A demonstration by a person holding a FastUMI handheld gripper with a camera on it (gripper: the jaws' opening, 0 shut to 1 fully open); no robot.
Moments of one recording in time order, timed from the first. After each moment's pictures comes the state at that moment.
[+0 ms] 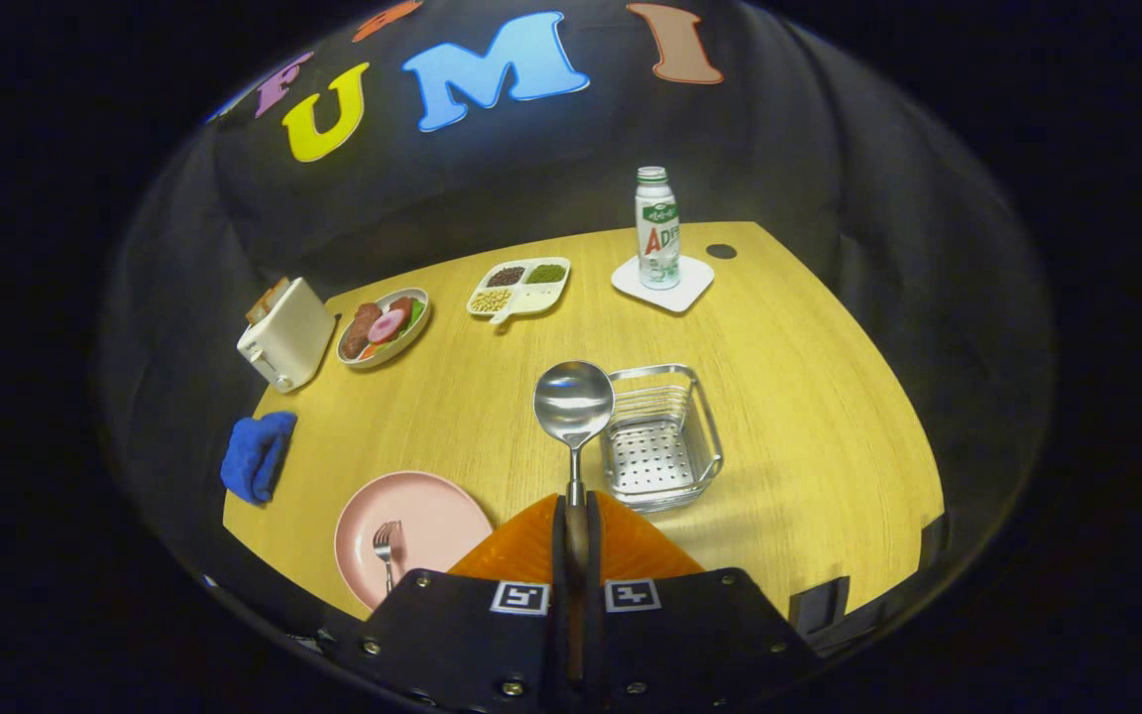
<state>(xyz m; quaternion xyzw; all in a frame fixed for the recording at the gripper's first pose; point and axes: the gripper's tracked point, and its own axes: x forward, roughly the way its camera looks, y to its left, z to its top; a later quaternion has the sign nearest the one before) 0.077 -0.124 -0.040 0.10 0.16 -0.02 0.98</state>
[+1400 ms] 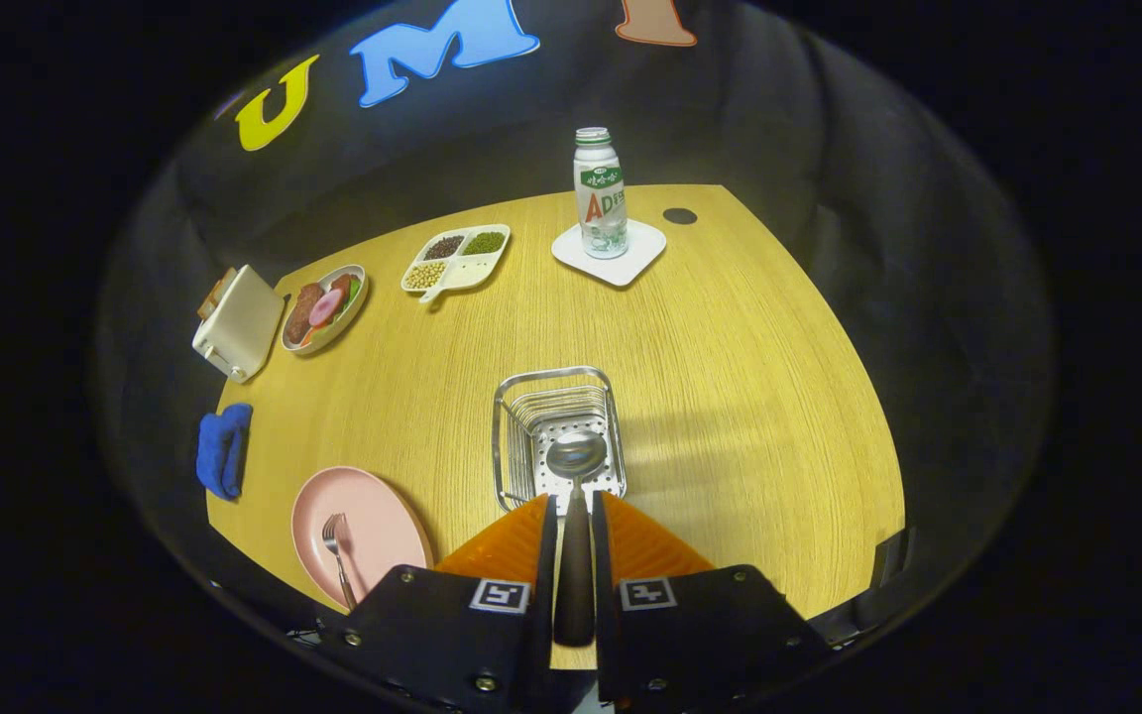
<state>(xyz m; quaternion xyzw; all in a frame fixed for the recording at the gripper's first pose) 0.088 -0.166 -0.047 0.10 0.24 -0.05 0.97</state>
